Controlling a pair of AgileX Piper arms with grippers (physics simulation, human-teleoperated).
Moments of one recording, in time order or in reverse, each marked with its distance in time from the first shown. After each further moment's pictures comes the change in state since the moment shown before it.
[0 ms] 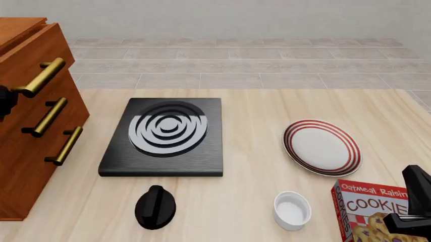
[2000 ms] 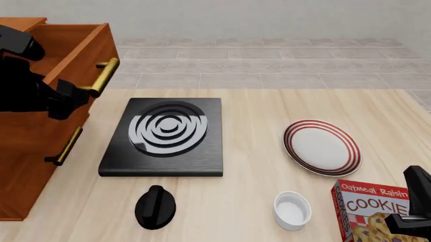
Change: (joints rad) left arm -0.391 0.054 -0.057 0.052 -0.118; right arm -0.006 -0.017 0.000 0.012 0.021
